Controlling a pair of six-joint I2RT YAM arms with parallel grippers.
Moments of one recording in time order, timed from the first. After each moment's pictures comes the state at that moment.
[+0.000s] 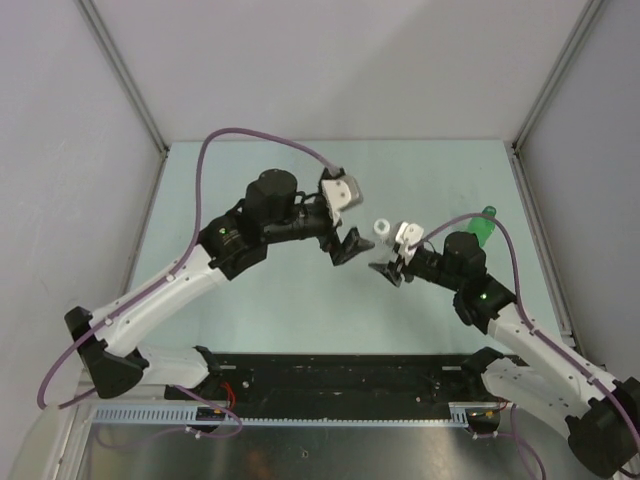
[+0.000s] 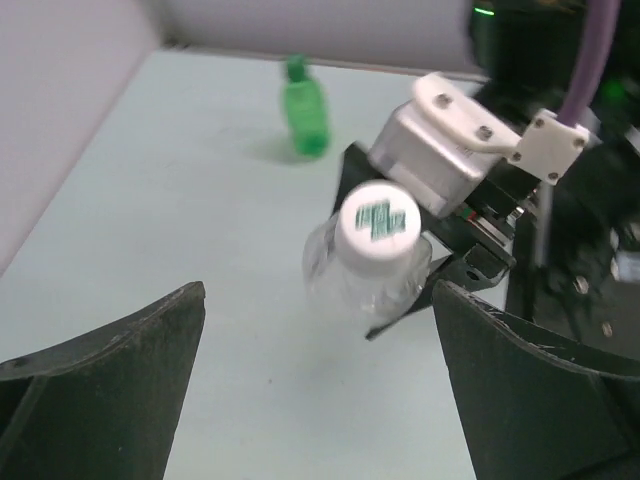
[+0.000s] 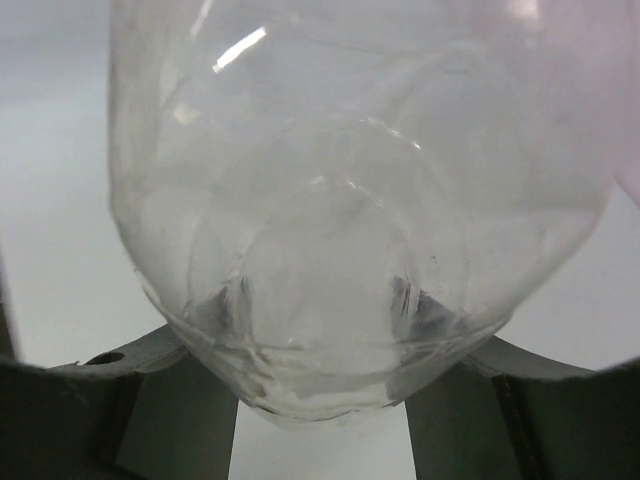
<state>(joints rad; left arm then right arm) -0.89 1.29 1.39 -0.37 0.43 0.27 0.57 0.83 0.58 0.04 -0.53 -0.39</state>
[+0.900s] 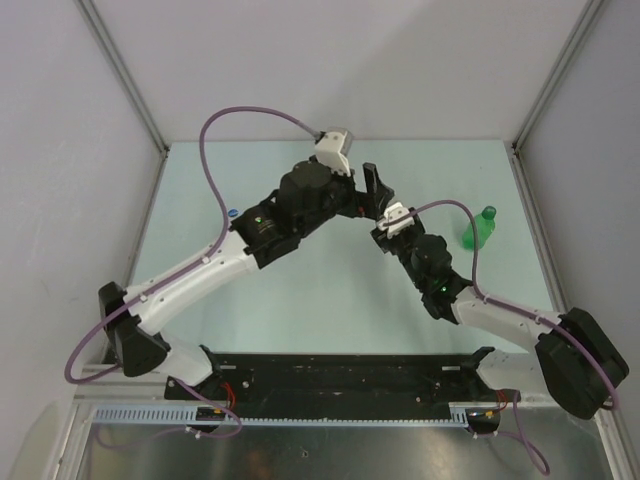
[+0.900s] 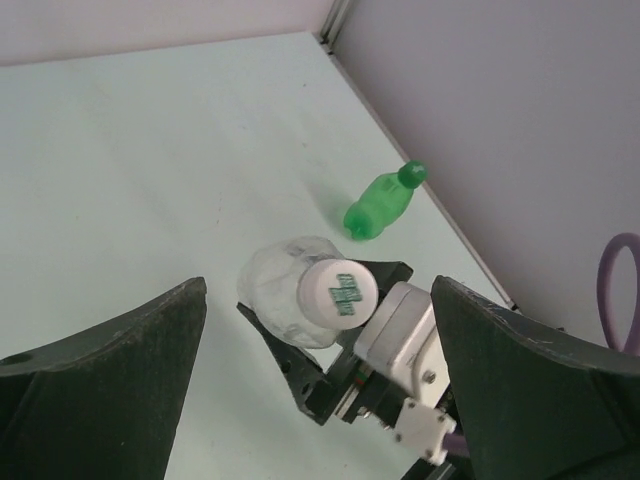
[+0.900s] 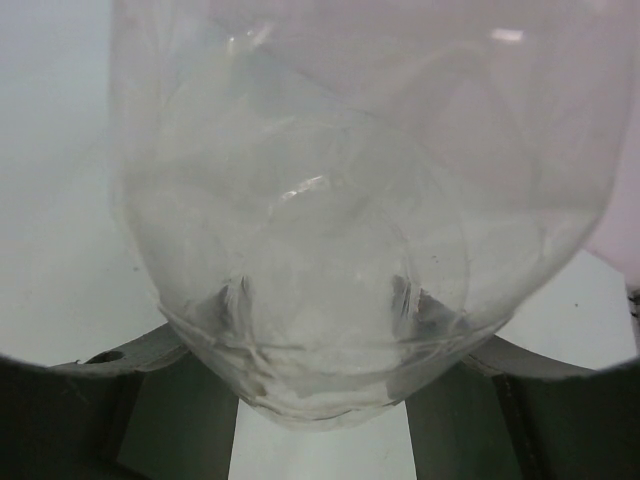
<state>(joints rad) -0.92 1.44 1.48 -0.22 -0.19 -0.46 0.68 1.19 0.52 0.64 0.29 -0.34</state>
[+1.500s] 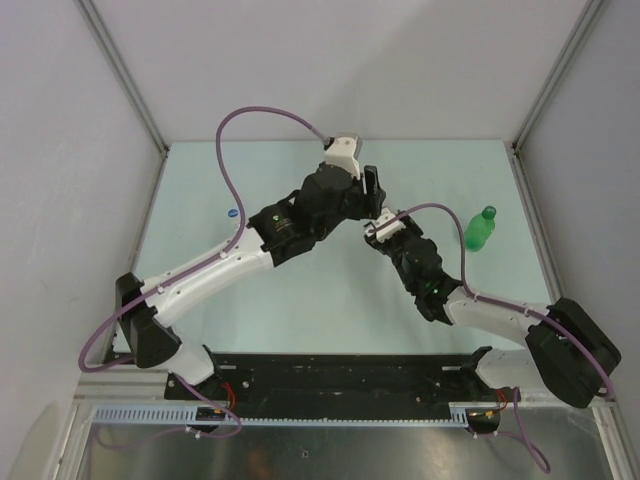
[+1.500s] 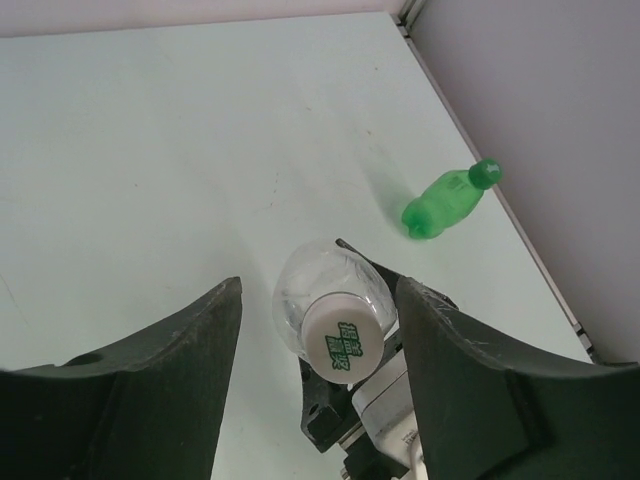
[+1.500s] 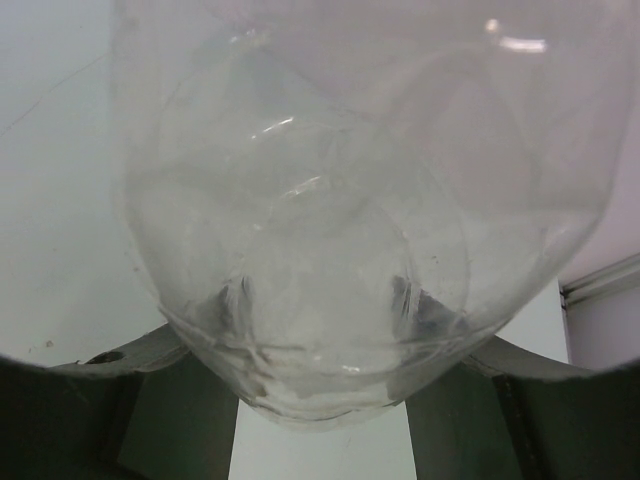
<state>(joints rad) -0.97 1.53 1.54 -0.31 -0.39 -0.47 0.74 1.25 0.52 0.69 0.43 -0.48</state>
